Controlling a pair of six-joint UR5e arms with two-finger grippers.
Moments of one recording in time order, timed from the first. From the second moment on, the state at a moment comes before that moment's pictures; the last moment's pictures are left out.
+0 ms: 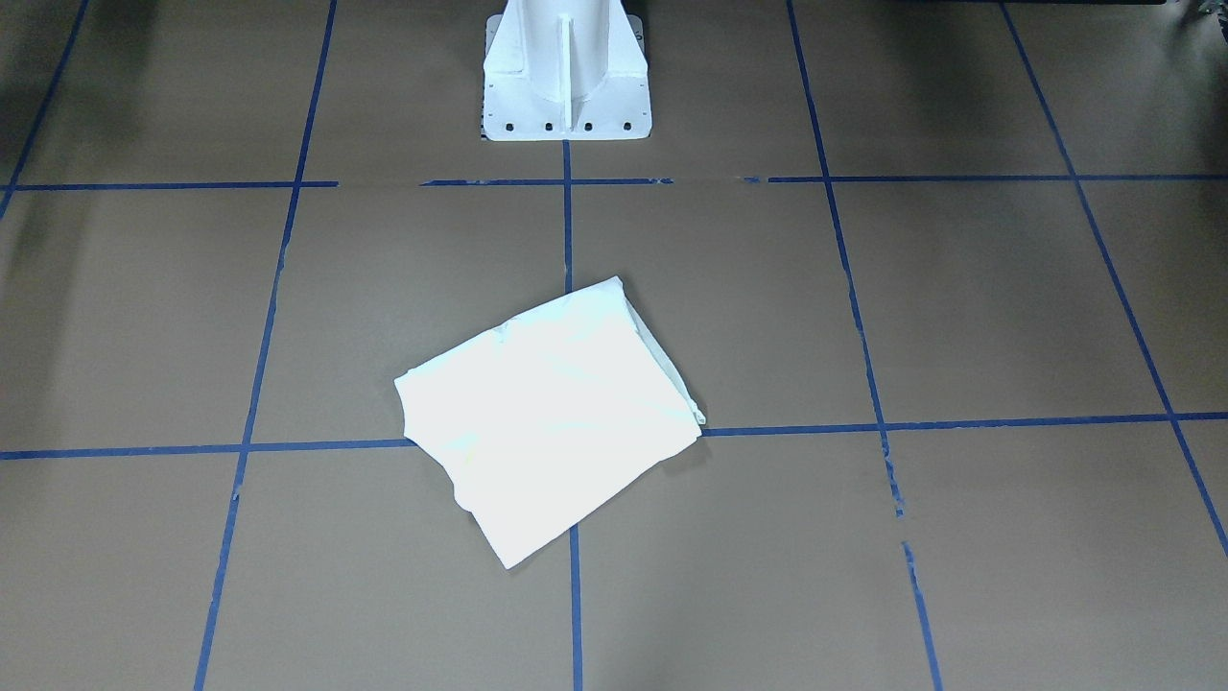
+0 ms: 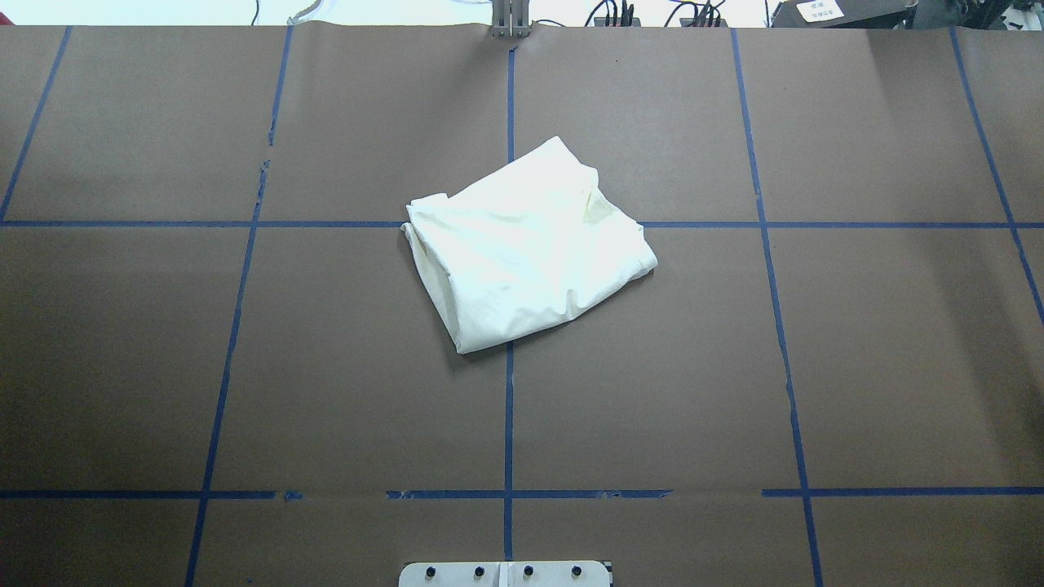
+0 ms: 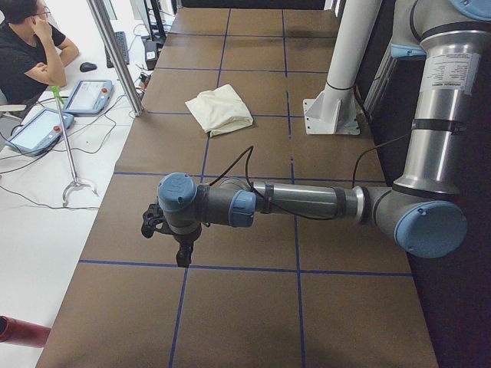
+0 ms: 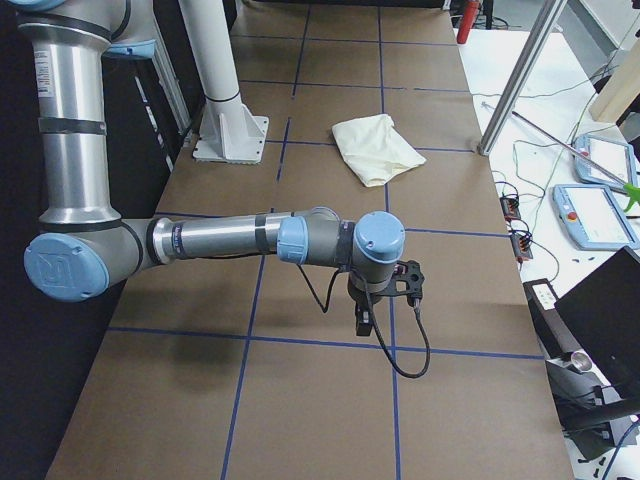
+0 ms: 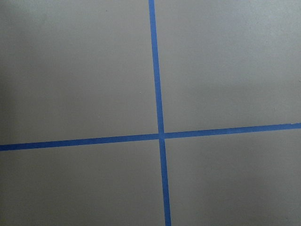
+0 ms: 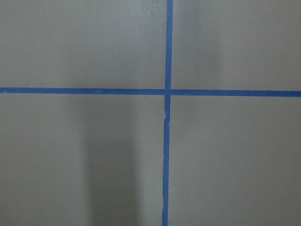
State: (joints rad) left arm -1.60 -1.66 -1.53 -1.62 -2.40 0.02; right arm 1.61 -1.57 1.70 -1.74 2.38 -0.06
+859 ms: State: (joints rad) left arm -1.60 -1.66 -1.53 -1.63 -2.40 -0.02; right arm 1.62 -1.57 1.68 -1.72 2.38 -0.05
